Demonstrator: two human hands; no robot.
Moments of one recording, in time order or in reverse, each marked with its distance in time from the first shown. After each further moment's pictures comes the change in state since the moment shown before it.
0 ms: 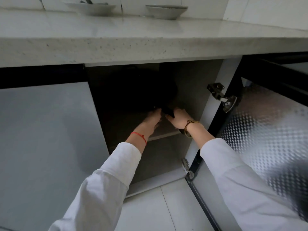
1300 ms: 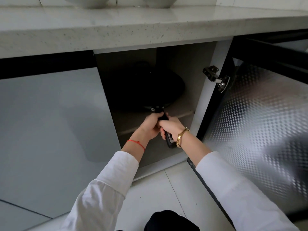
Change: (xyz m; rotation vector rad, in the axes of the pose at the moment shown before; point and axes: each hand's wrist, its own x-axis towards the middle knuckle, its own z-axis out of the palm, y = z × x) left_hand -0.082 -0.035 -0.024 -0.355 -0.255 -0.167; right_hand -0.096 -0.053 0.055 0.880 -0.055 0.464
